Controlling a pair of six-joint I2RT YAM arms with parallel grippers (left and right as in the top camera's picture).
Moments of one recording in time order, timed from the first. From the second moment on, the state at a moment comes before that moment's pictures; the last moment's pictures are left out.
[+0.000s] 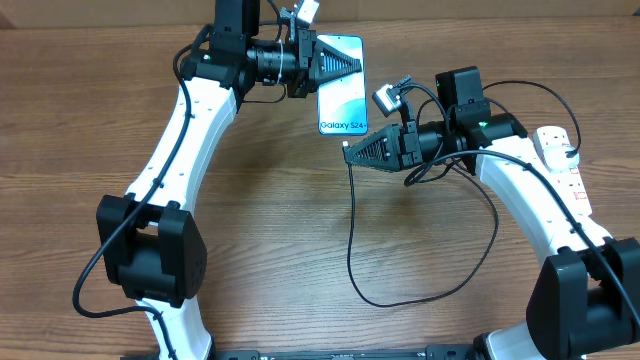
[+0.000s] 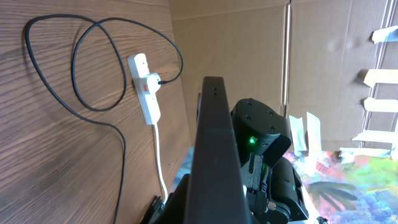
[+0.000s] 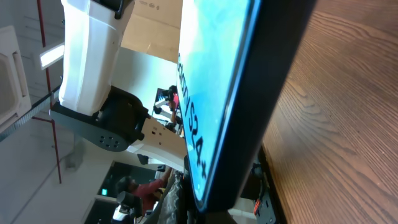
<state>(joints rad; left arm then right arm) -0.24 1.99 1.81 -0.47 1.20 -0.81 0.21 1.68 1.25 -0.58 -1.53 0.20</state>
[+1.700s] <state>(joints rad) -0.24 1.99 1.81 -0.47 1.19 -0.81 0.21 1.68 1.25 -0.59 -1.53 0.21</state>
